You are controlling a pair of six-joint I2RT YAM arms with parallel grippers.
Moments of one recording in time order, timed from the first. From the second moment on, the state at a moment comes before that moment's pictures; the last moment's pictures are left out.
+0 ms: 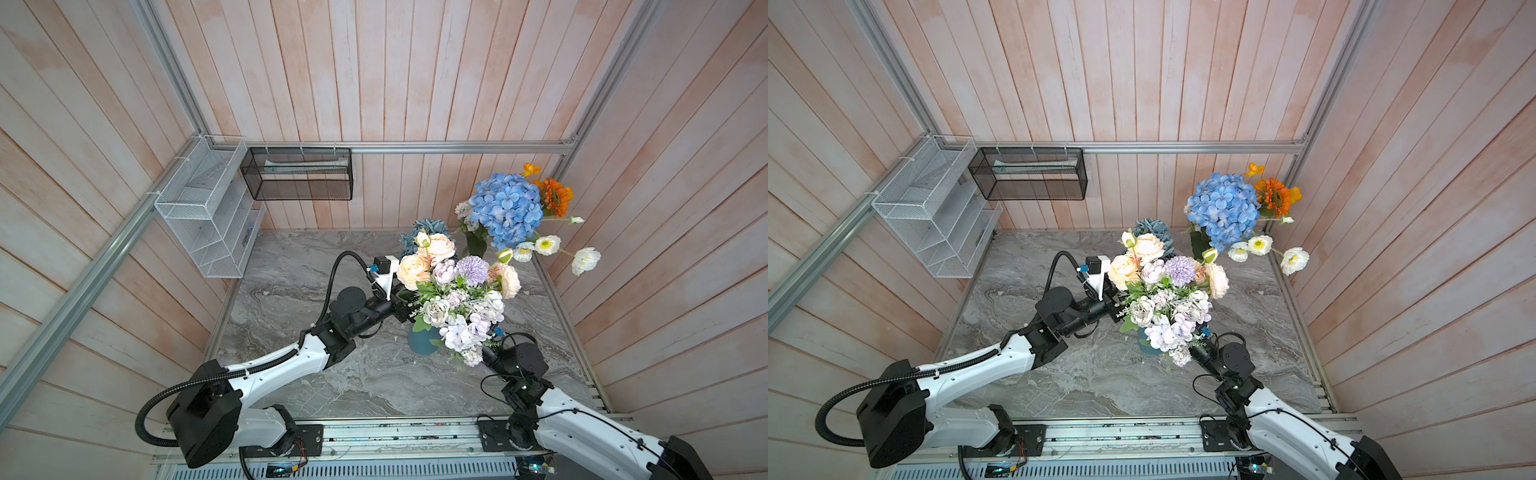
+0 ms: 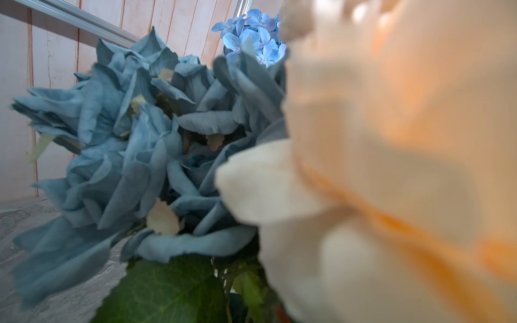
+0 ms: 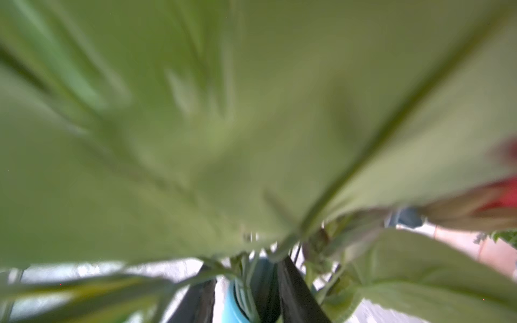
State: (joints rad) left arm -0.83 1.32 0.80 0.63 0.20 -0.40; right arm 0.71 0.70 0.17 0.81 -0.19 -0.02
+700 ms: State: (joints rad) left arm -0.82 1.30 0.79 0.61 0.14 -0.42; right arm 0.71 0.60 0.18 0.77 -0.23 -0.01
